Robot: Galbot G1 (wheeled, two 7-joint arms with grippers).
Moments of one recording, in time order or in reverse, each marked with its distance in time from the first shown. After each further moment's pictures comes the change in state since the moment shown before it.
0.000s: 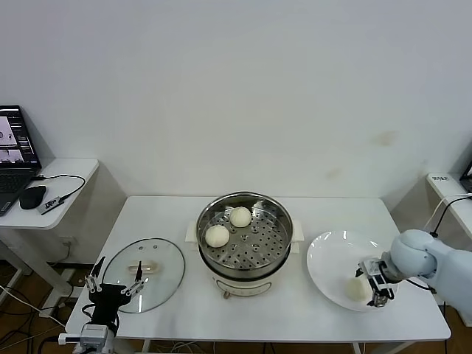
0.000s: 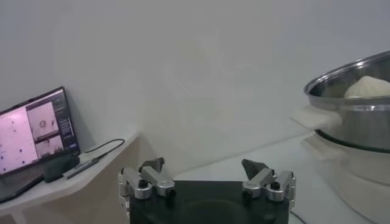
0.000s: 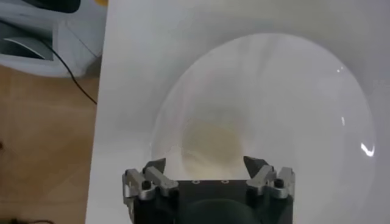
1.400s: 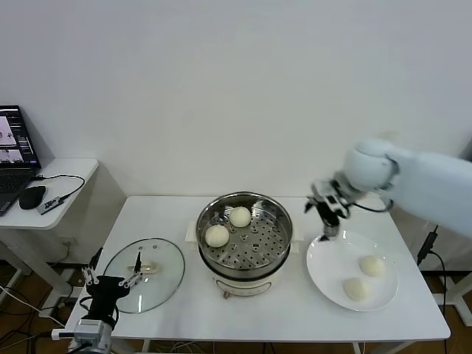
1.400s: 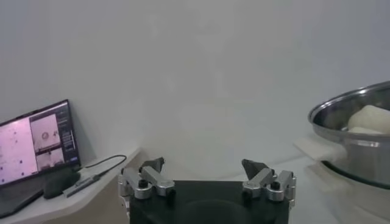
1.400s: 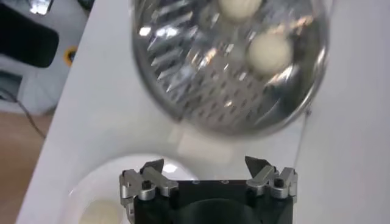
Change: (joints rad) left arm -0.012 0.006 -0.008 -0.049 -0.033 0.007 0.003; right arm 0.800 0.165 -0.524 0.070 0.339 -0.068 -0.073
